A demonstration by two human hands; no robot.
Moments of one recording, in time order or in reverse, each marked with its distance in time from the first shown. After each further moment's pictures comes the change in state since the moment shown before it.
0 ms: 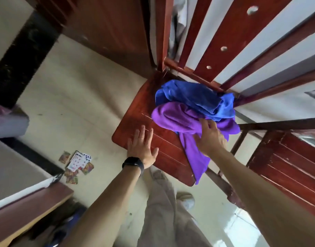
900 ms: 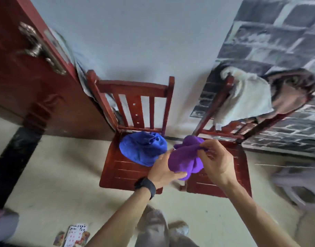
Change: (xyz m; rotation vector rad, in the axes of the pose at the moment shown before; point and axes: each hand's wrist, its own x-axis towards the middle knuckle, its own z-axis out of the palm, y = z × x) left_hand -0.258 0.221 -0.216 -0.564 -0.122 0.583; right_hand -0.352 0.073 -0.218 0.783 0.800 -0.028
